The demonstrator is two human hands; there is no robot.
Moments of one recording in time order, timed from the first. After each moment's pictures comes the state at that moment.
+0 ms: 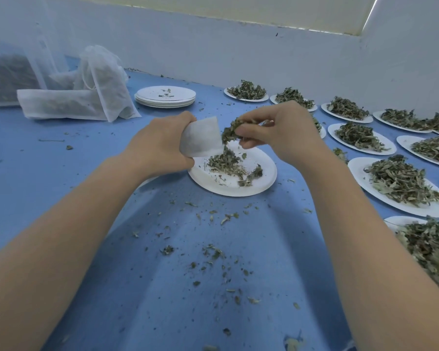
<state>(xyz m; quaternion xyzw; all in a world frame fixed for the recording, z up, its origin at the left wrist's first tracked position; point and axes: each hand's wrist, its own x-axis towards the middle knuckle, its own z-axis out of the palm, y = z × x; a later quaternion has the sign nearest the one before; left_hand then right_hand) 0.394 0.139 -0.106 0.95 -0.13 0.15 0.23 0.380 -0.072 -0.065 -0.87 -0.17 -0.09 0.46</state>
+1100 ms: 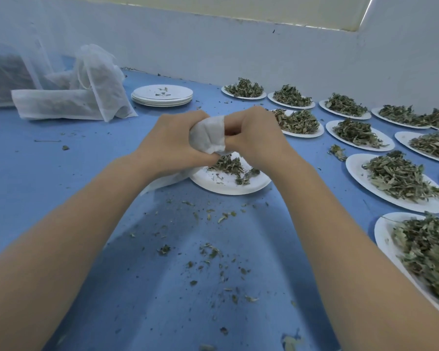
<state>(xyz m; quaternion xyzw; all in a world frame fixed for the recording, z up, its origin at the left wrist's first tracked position) 0.378 0.114 -0.097 0.91 -0.17 0.17 0.35 0.380 -0.040 -0.076 -0.90 -0.19 -0.09 0.37</state>
